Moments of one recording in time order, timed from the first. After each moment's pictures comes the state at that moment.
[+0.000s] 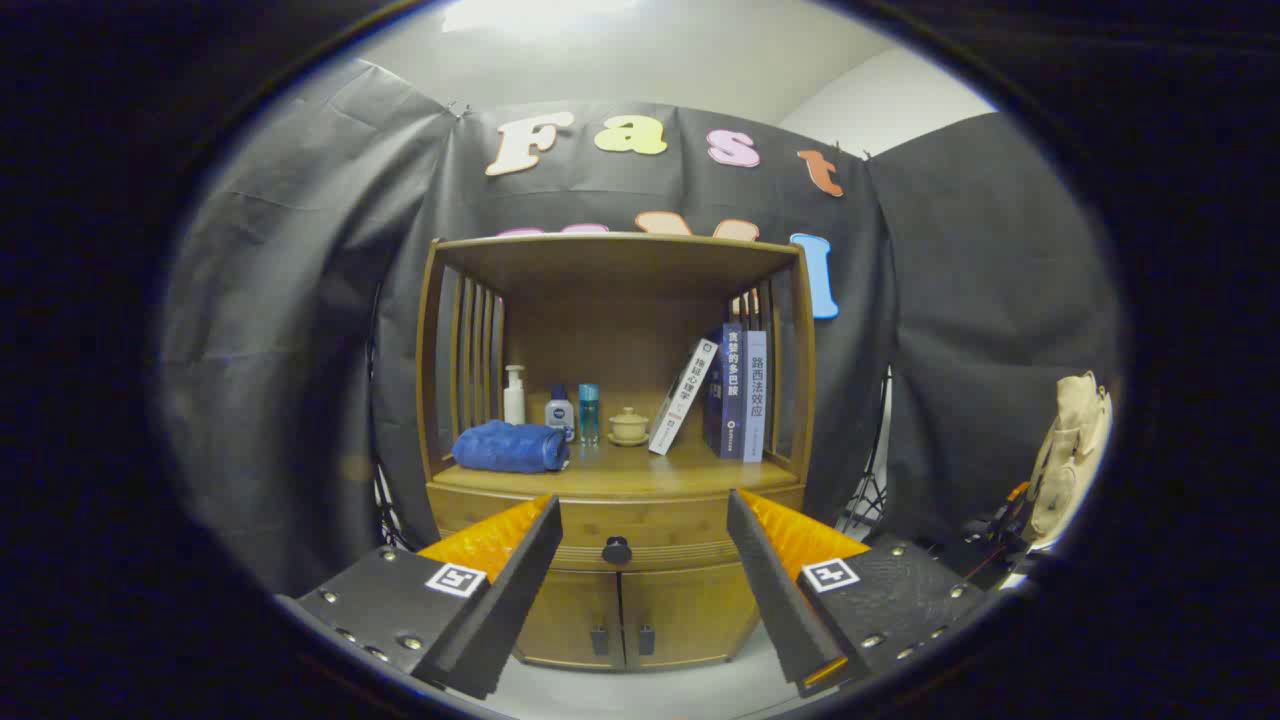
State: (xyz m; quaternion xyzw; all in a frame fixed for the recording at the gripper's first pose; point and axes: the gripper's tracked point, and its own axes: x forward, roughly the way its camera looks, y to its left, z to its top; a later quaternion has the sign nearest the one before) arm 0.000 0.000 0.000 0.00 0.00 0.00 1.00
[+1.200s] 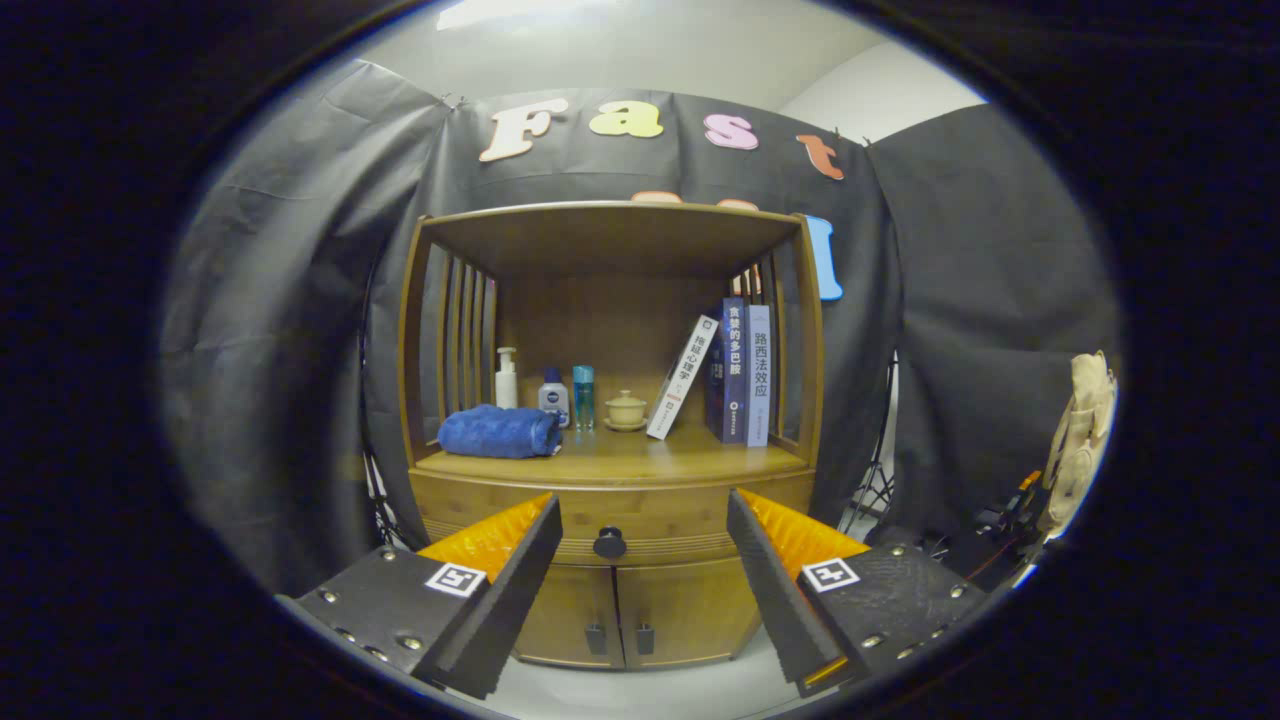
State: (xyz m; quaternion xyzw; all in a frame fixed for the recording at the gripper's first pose) arm 0.038 -0.011 -0.036 0.01 0.02 0.00 1.00
